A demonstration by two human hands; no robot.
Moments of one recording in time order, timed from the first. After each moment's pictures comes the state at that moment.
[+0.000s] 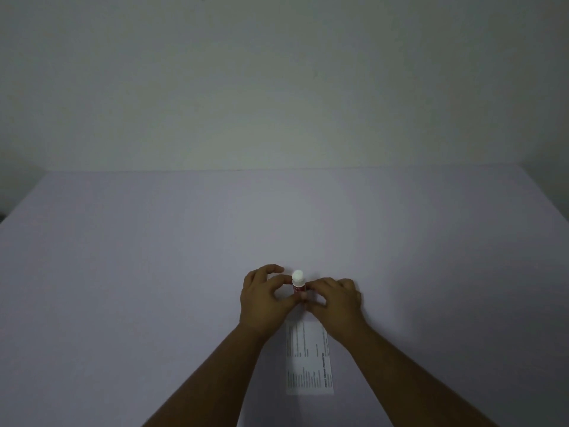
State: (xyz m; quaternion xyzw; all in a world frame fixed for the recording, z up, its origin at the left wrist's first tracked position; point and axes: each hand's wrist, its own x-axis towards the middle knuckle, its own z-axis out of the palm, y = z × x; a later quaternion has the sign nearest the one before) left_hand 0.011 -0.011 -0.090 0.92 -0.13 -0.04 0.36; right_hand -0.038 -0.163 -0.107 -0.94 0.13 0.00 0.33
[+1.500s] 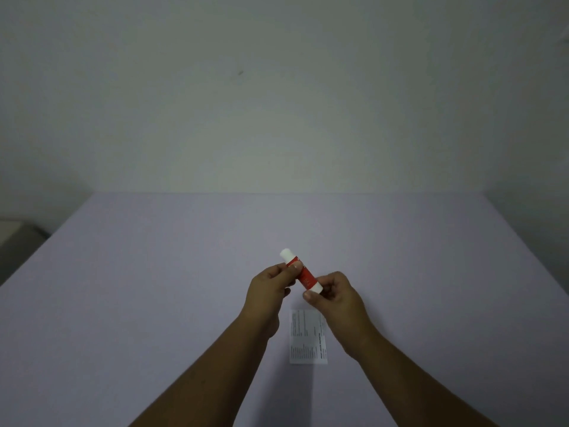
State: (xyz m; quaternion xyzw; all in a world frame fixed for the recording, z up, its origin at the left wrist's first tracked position) left_hand -0.061 -0.002 0.029 0.65 0.08 -0.20 0.73; right_hand -0.122 -0.129 0.015 -0.74 0.15 -0.02 0.65
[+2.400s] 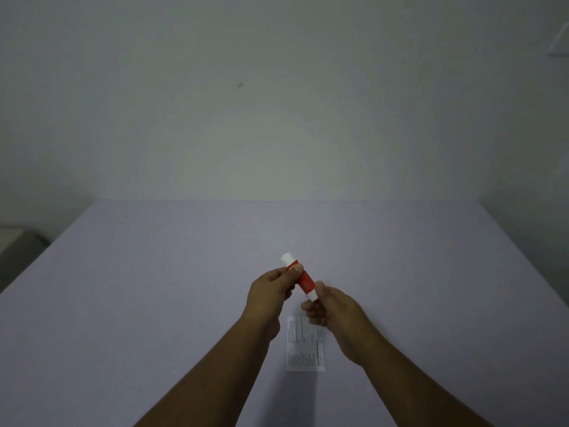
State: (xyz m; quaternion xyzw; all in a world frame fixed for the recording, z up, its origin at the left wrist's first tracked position) left_hand -0.059 -0.011 0.036 0.66 0.09 -0.19 0.72; right_hand -0.125 -0.137 0.019 -0.69 0.17 0.05 0.71
